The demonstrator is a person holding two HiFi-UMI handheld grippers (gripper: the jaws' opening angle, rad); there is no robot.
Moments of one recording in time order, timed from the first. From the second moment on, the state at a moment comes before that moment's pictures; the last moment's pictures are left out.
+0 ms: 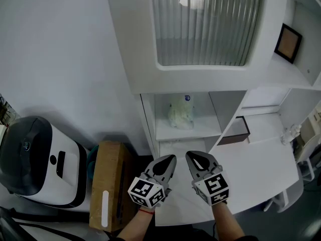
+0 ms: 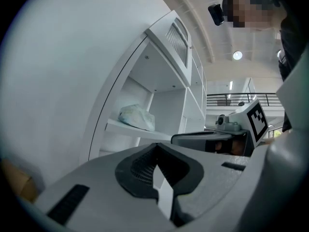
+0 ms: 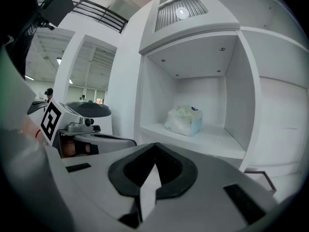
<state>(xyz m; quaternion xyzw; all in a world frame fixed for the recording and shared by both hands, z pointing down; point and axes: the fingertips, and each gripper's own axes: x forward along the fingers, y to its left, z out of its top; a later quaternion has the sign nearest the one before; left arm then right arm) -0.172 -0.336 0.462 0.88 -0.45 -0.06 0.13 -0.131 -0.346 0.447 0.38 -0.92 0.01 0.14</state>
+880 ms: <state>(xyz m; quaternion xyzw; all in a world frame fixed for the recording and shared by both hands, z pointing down) -0.150 -0.280 0.467 0.86 -0.50 -0.07 0.12 -0.109 -0.287 0.461 0.32 -0.94 0.02 0.14</state>
